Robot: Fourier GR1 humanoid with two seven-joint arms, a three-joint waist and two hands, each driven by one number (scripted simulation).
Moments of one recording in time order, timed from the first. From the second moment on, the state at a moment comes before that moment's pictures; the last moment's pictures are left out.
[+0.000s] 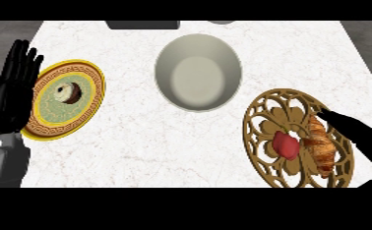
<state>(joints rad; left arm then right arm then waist) -0.21 0.35 0.19 -1.49 0.19 0.04 -0.05 0.13 -0.58 -0.06 -1.77 0.70 0.52 -0.09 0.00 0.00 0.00</state>
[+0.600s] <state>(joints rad) -0.23 0.32 0.20 -1.52 0.15 0.04 -0.01 0.07 -0.49 -0.04 -1.61 0.85 0.46 -0.14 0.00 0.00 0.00</state>
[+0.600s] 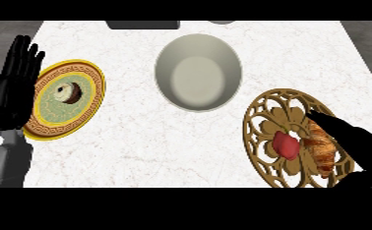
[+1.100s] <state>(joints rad) -0.24 0.29 0.21 -1.51 0.13 0.03 -0.01 0.02 -0.45 -0.05 -1.48 0.93 0.43 -0.15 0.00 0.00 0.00</state>
